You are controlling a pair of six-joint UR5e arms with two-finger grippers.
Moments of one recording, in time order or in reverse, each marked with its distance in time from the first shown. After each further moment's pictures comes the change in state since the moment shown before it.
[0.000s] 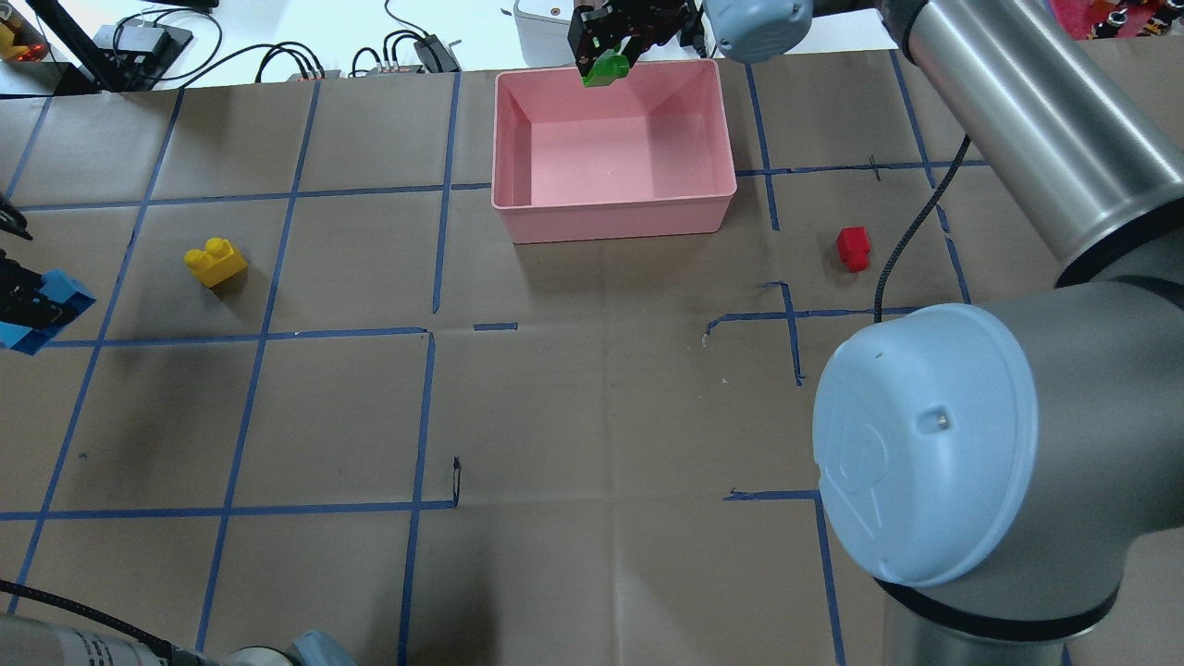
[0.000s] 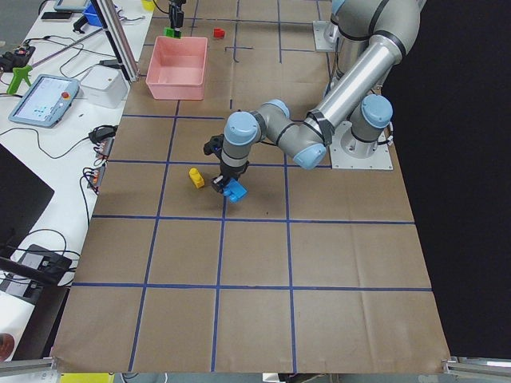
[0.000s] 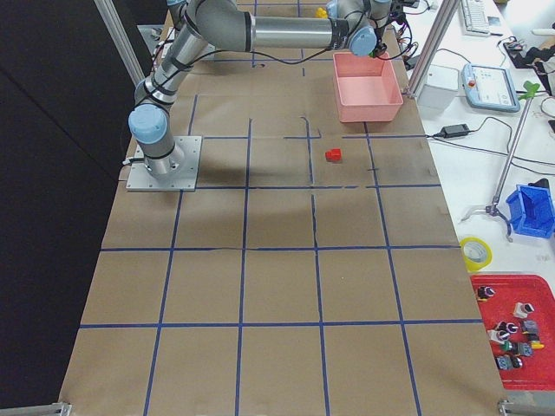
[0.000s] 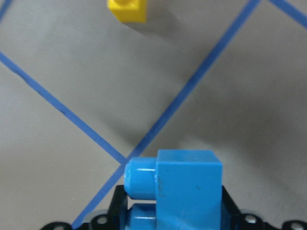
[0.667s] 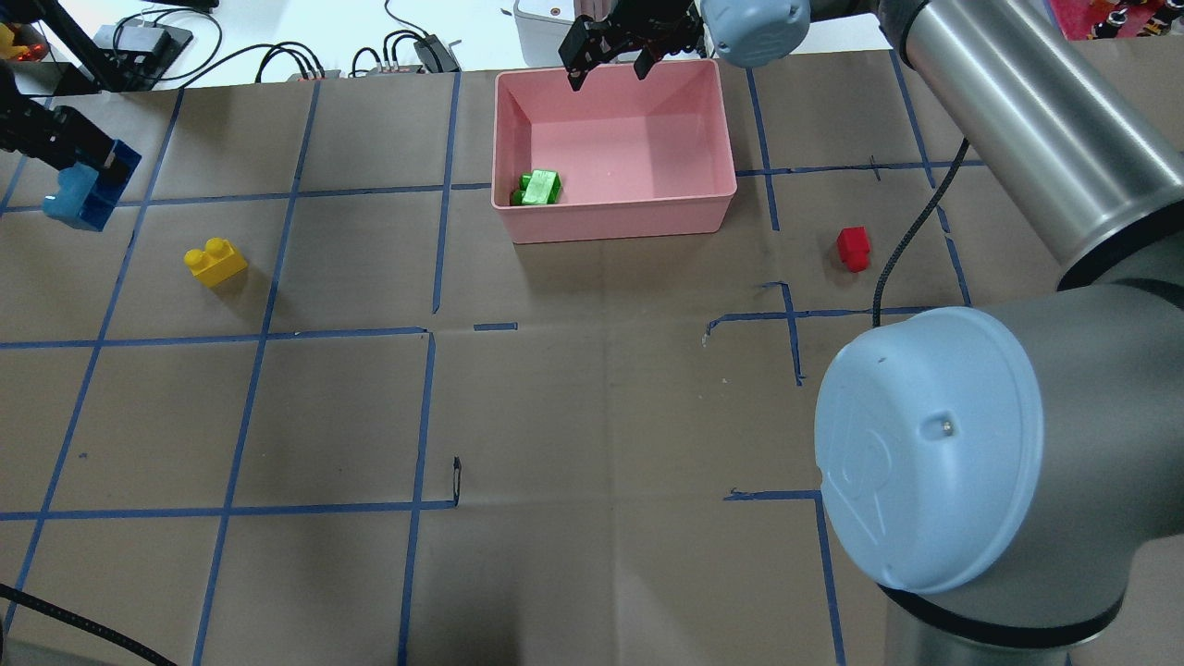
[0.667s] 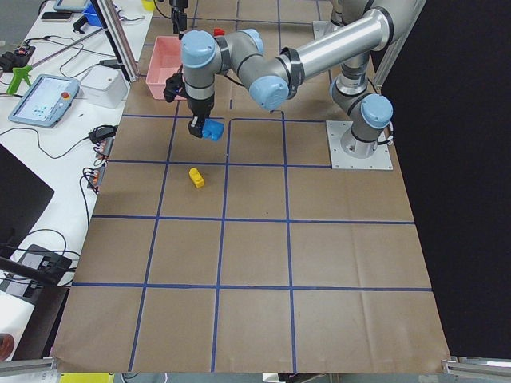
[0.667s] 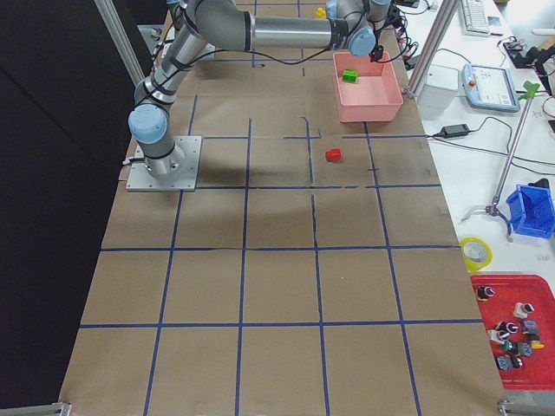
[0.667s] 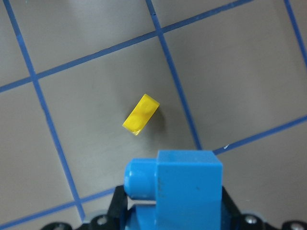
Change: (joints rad) left arm -0.280 -0.015 0.359 -0.382 0.016 -0.742; right arm -0.019 -0.034 0.014 0.081 -0.007 -0.019
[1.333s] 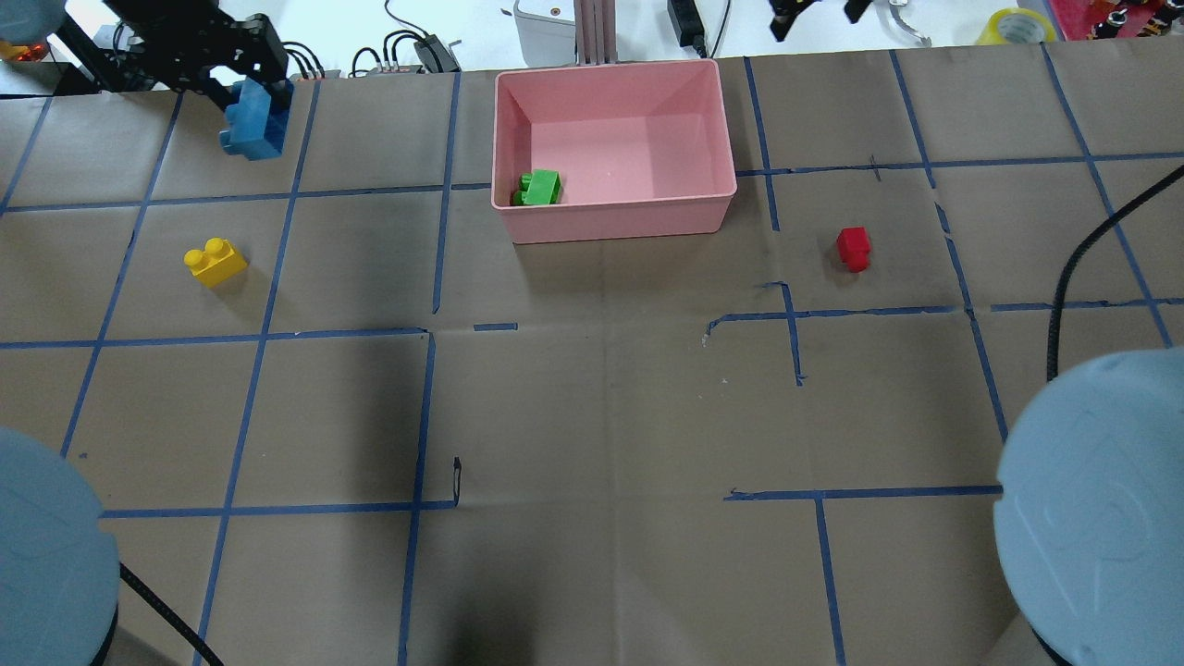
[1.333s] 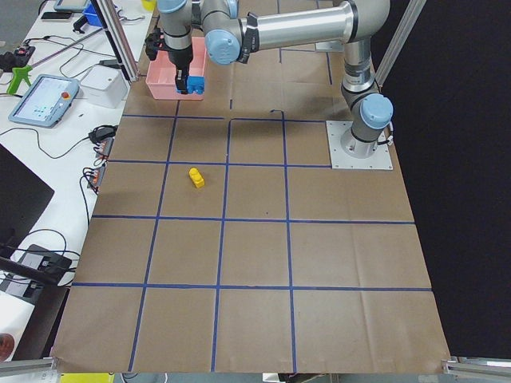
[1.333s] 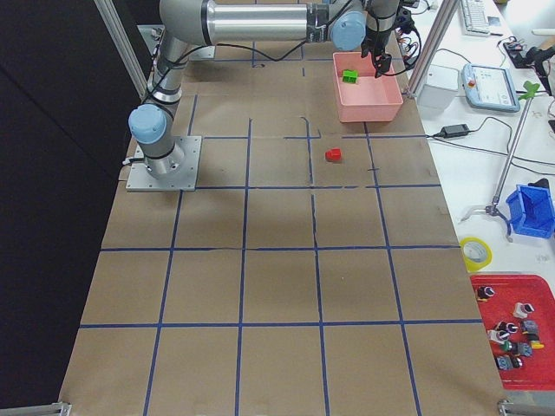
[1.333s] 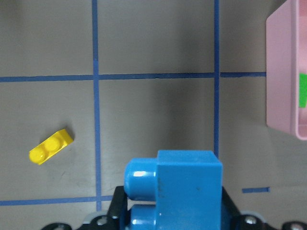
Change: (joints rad) left arm -0.289 -0.170 0.214 -0.018 0.019 -0.507; right arm -0.238 -0.241 0.096 0.253 -0.203 -0.236
